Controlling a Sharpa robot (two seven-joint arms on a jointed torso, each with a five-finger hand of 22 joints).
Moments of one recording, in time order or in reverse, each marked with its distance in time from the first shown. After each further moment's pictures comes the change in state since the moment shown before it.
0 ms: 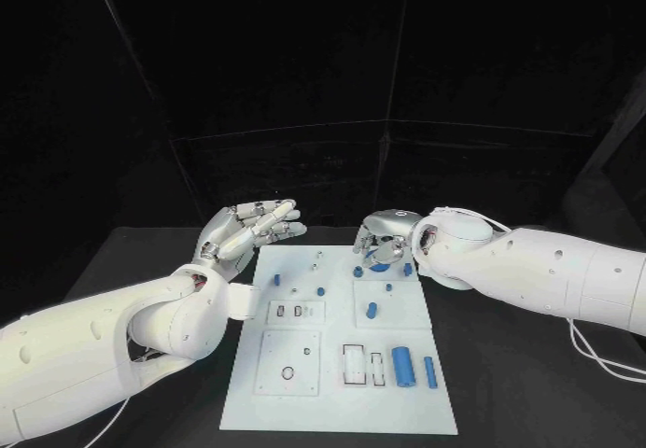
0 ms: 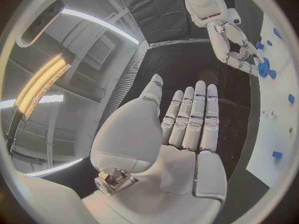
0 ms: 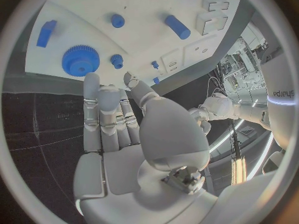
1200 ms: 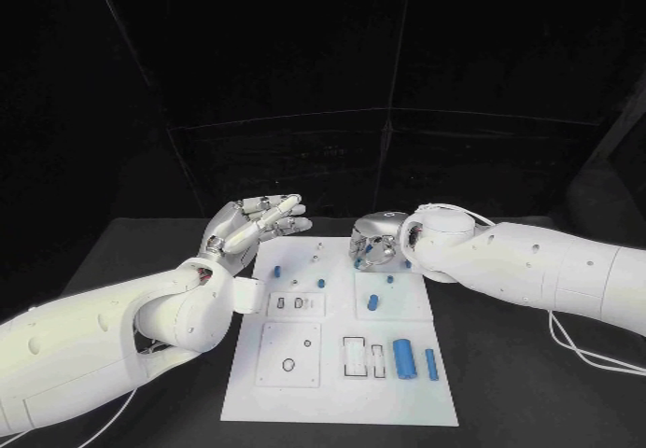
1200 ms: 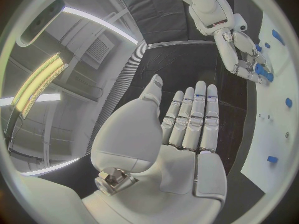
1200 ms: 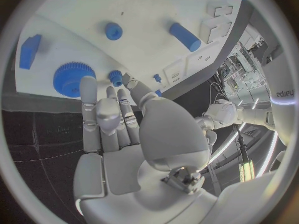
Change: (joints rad) left arm 0.000 0.020 -0.001 -0.009 -0.001 0.009 -0.012; left_hand -0.008 0.008 -0.005 -0.005 0.000 -0.007 0.007 -0.009 -0.001 -0.007 0.007 -0.013 0.000 0.004 0.004 -0.012 0.003 0.000 0.003 0.004 -0.008 -0.001; right arm -0.017 0.069 -0.001 -0.074 -0.015 0.099 -0.012; right_hand -0.011 -0.011 0.033 0.002 0.001 -0.014 0.018 0.000 0.001 -0.054 0.014 0.000 0.000 0.000 0.014 0.173 0.180 0.000 0.023 0.023 0.092 0.106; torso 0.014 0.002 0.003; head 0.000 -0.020
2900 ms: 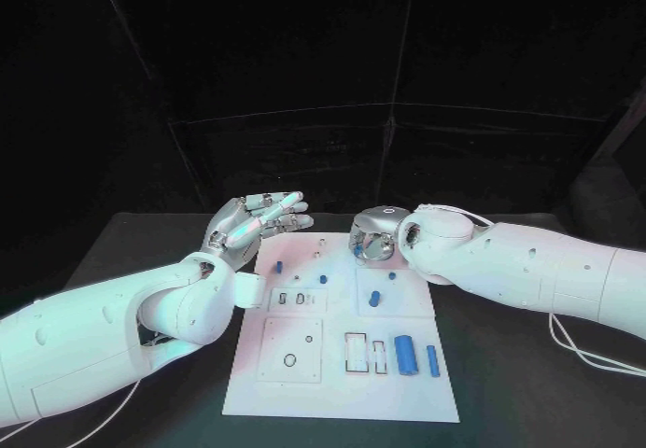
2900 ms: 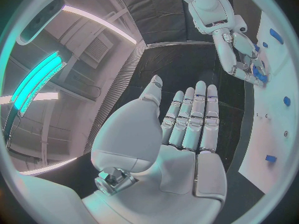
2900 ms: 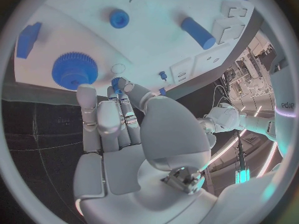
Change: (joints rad) left arm 0.000 0.003 0.000 -0.019 0.001 0.023 -0.019; left_hand -0.006 0.006 0.000 0.000 0.000 -0.003 0.003 0.000 0.000 -0.004 0.004 -0.004 0.000 0.000 0.000 -0.009 0.003 0.000 0.000 0.000 -0.008 0.000; right arm -0.012 0.016 0.001 0.009 -0.063 -0.098 -0.061; right_hand 0.019 0.008 0.263 0.008 -0.090 0.051 -0.010 0.000 0.001 0.069 -0.011 0.006 0.002 0.000 0.000 0.089 0.065 0.000 0.011 0.004 0.112 0.123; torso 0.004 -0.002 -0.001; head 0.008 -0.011
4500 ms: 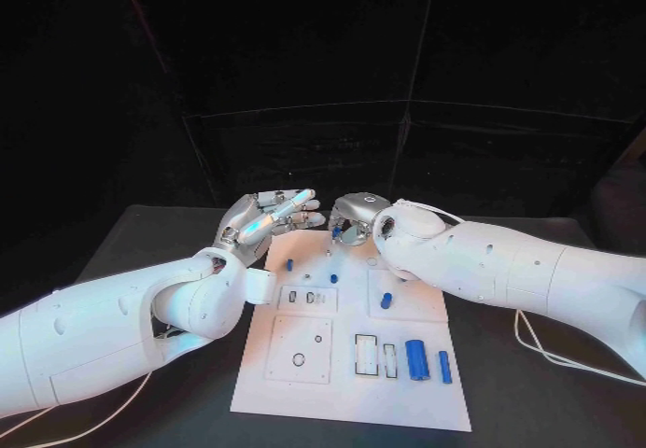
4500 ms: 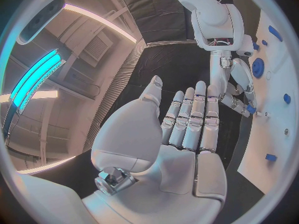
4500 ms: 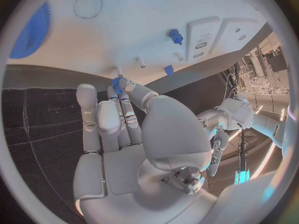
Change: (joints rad) left arm 0.016 0.016 0.000 -0.008 0.001 0.008 -0.006; left_hand -0.004 0.004 0.000 0.000 0.000 0.000 0.000 0.000 0.000 0.000 0.000 -0.004 0.000 0.000 0.000 0.000 0.000 0.000 0.003 0.004 -0.004 -0.001; right arm -0.002 0.188 0.002 -0.168 0.049 -0.151 -0.027; right_hand -0.015 -0.015 0.022 0.008 0.004 0.000 0.000 0.000 0.000 0.001 -0.001 -0.001 -0.001 0.000 0.000 0.004 0.000 0.000 -0.003 -0.002 0.008 0.003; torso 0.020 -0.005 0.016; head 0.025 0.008
